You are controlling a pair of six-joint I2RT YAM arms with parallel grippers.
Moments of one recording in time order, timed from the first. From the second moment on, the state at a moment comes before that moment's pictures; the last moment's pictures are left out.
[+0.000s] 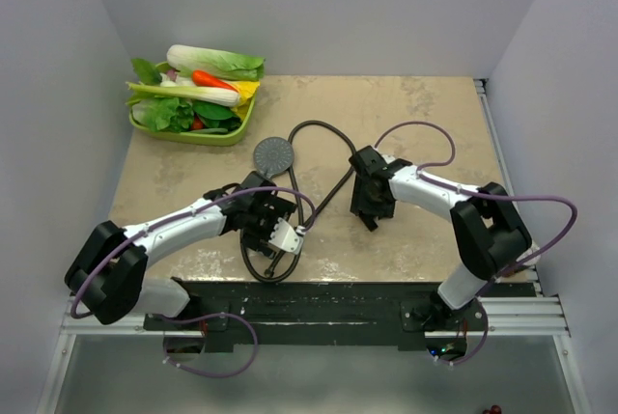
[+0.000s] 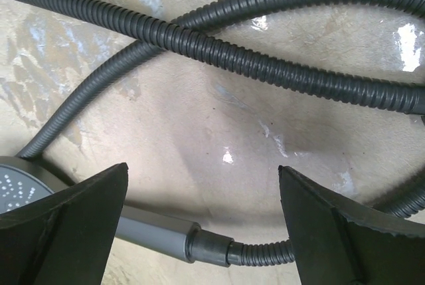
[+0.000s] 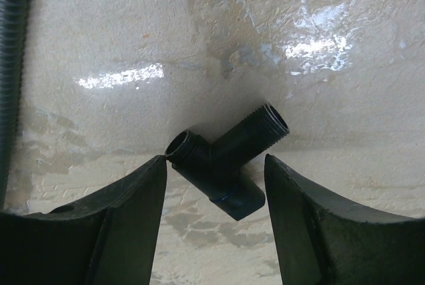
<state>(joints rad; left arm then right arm) -0.68 1.36 0.74 -0.50 0.27 1.32 0.57 1.64 1.00 -0.64 0.21 0.74</state>
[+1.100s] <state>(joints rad) -0.68 1.32 0.72 -0.52 0.27 1.29 0.48 1.52 0.94 -0.62 0.20 0.89</state>
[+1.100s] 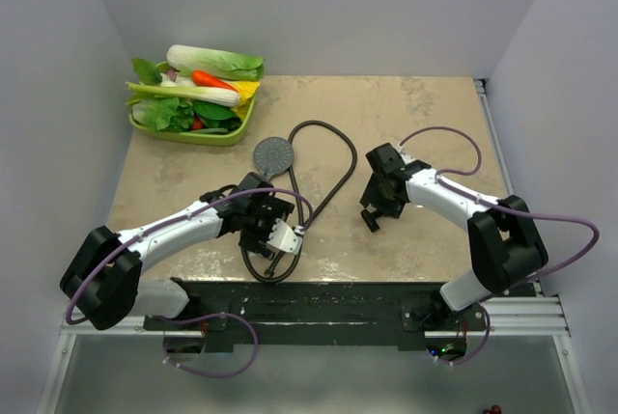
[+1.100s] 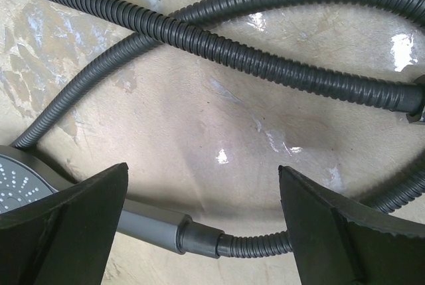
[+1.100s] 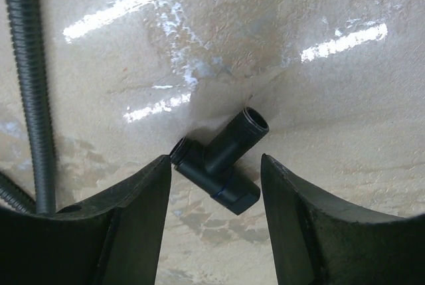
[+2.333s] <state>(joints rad) -0.19 1.48 0.81 -0.53 0.46 1.24 0.59 1.45 1.04 -0.61 0.25 0.51</state>
